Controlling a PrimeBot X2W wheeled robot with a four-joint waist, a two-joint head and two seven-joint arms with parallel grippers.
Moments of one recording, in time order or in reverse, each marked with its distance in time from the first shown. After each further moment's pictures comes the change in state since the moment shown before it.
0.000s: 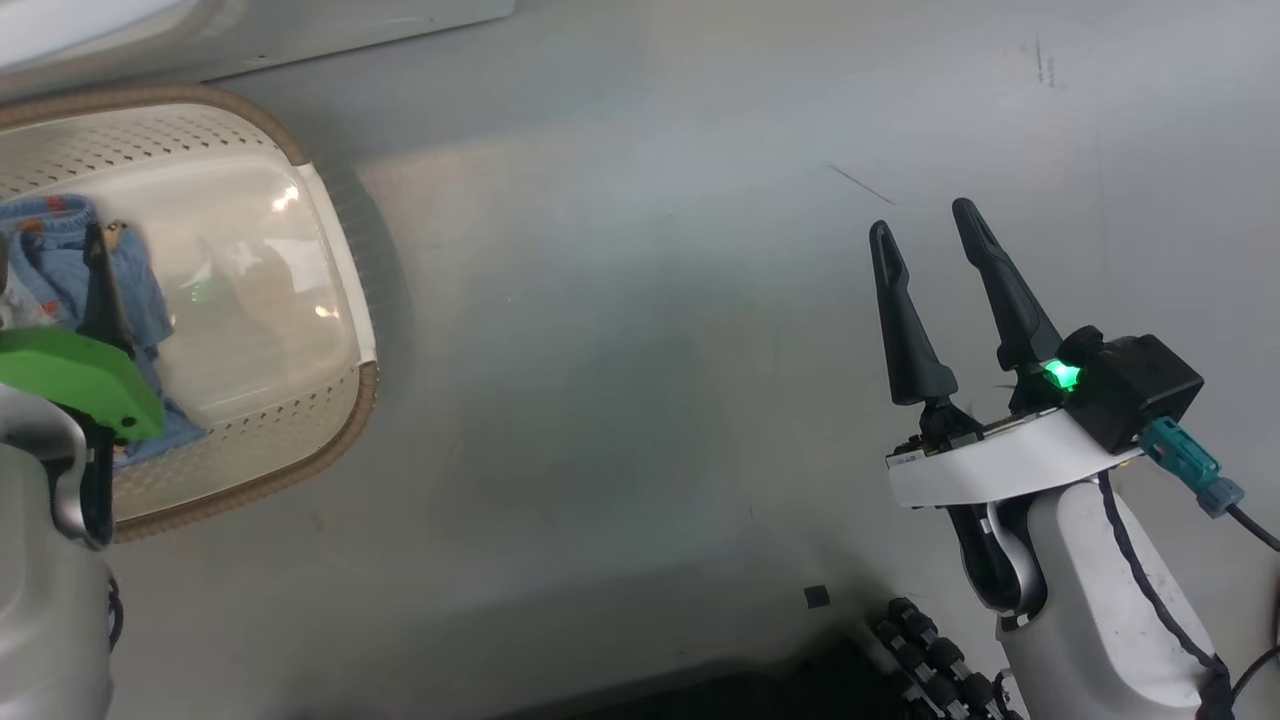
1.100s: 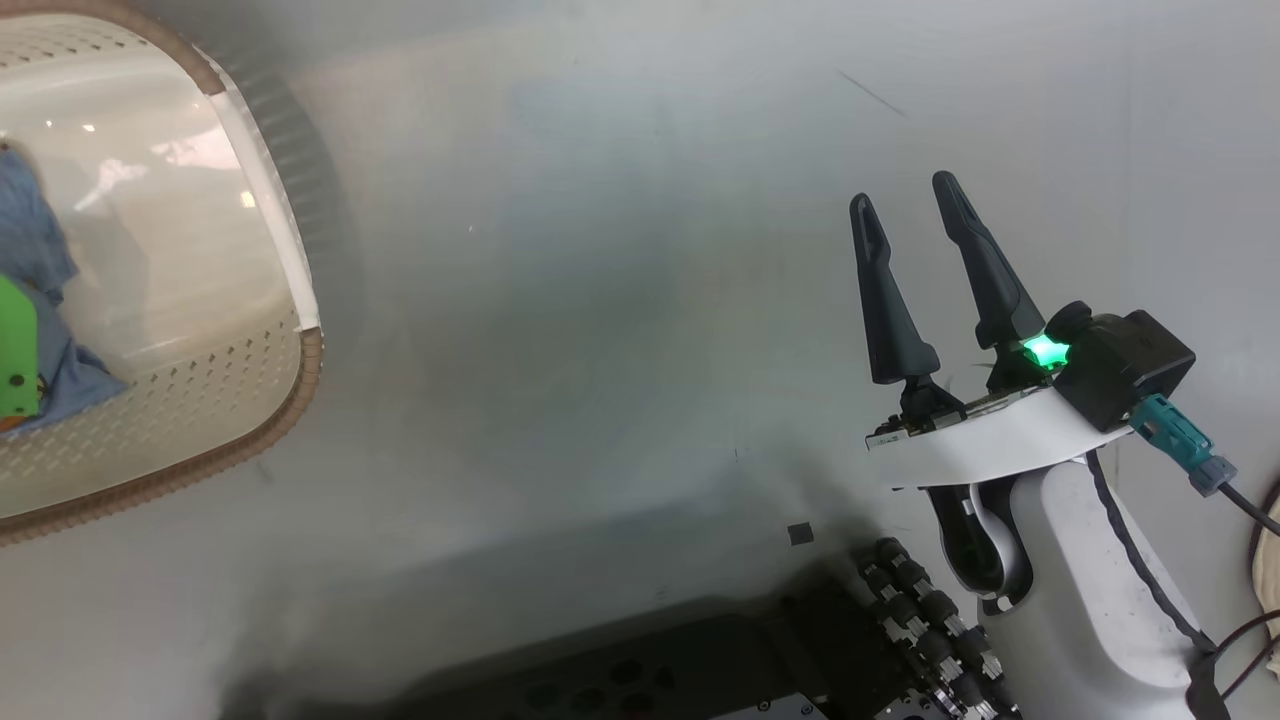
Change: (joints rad) left arm -0.226 0.147 -0.127 0.296 0.235 0.121 0.339; right arm -0.044 0.000 0.047 0.000 0.061 -0.025 0.000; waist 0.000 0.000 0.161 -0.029
